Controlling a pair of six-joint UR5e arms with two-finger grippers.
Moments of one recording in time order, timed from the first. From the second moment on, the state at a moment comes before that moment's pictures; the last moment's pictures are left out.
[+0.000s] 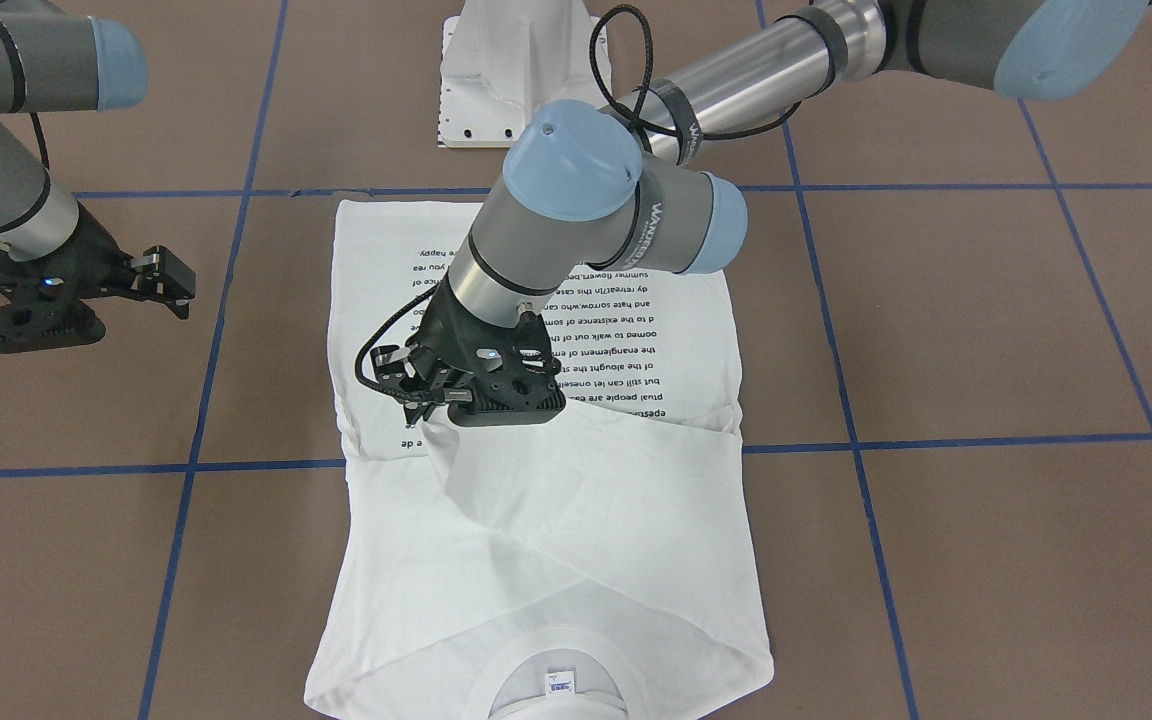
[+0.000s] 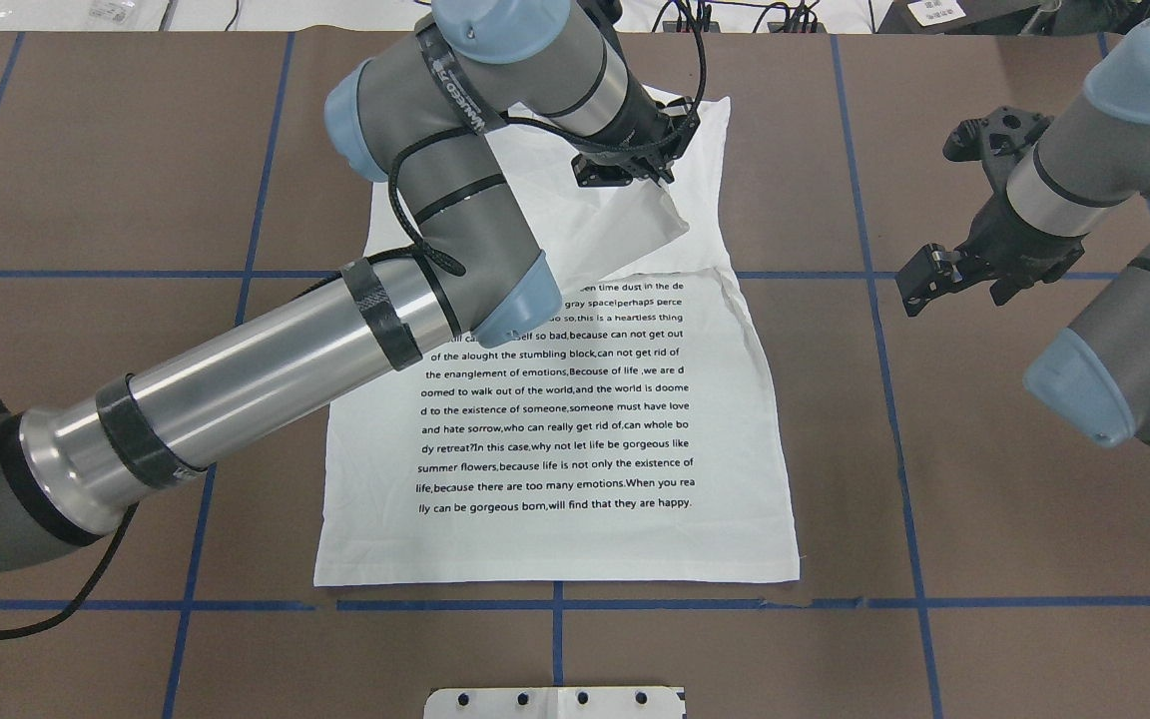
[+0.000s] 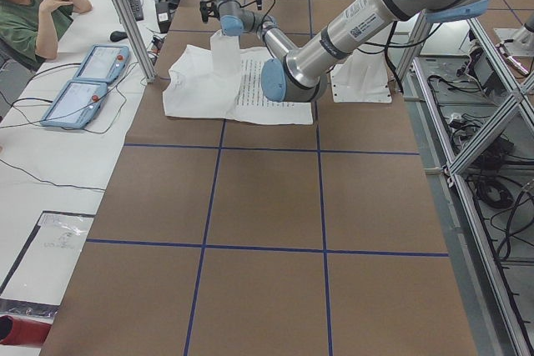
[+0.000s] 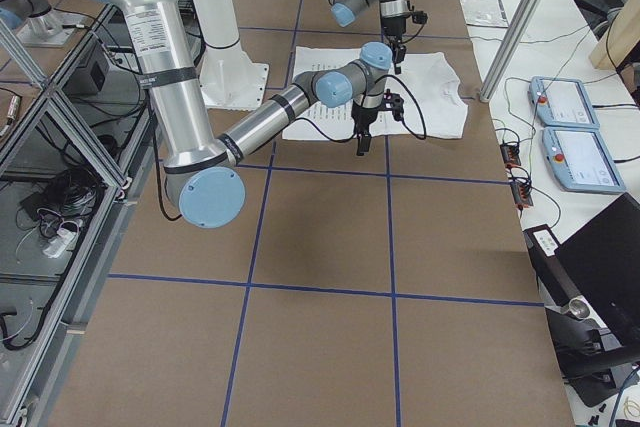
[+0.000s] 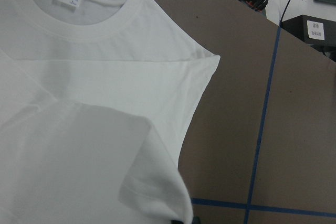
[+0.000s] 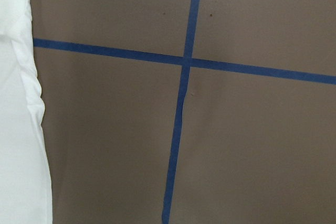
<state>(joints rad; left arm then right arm) -0.68 -2.68 -1.10 -2.20 -2.01 -1.56 0.94 -1.31 1.91 -1.72 2.18 0.64</state>
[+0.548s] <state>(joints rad) -0.61 -2.68 -1.07 -2.28 -1.95 -1.56 0.94 -1.31 1.91 -1.72 2.18 0.65</state>
